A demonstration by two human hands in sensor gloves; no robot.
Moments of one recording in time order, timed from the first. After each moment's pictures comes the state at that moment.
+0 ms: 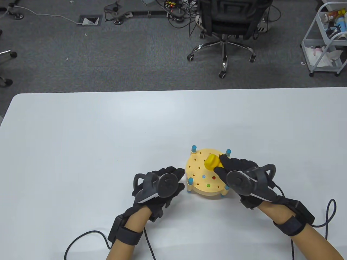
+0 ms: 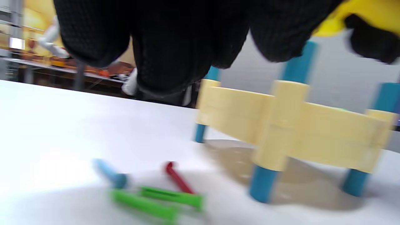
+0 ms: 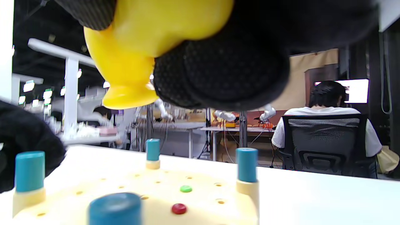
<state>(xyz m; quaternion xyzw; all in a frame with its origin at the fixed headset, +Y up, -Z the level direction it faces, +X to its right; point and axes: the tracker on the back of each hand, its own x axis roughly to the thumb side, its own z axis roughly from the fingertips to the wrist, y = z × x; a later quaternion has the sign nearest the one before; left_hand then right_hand) -0.101 -0.721 -0.263 -0.01 -0.21 0.11 0.97 0.187 -0.649 -0.239 0.16 -0.17 0.97 0.08</state>
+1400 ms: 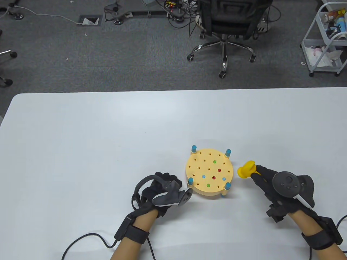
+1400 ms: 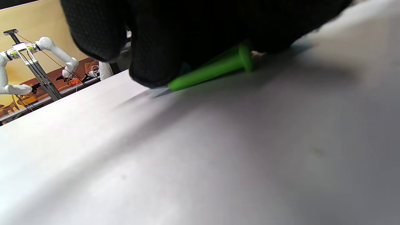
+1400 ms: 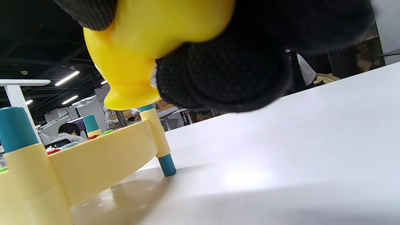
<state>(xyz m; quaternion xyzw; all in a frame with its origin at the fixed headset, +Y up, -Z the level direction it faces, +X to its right) -0.051 -0.781 -0.258 -0.04 -0.29 -0.20 0.94 0.289 -0.712 -0.235 0.08 -0.08 0.98 0.19</state>
